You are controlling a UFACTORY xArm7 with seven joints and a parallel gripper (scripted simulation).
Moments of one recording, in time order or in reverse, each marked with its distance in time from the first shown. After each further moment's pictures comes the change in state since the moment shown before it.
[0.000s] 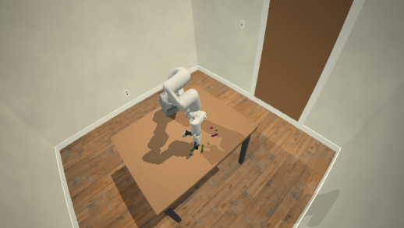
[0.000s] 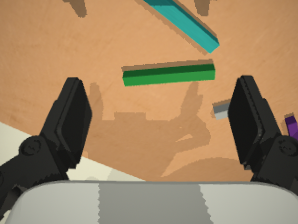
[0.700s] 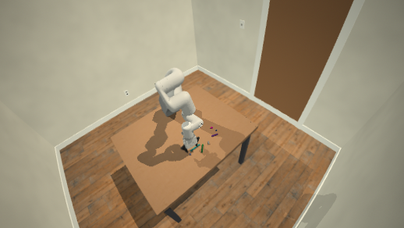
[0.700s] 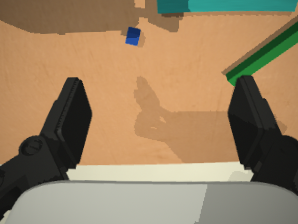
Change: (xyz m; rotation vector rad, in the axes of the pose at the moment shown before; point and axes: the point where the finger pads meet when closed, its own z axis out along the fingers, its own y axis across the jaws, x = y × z) arm 0.039 -0.051 -0.003 -0.009 -0.008 0.738
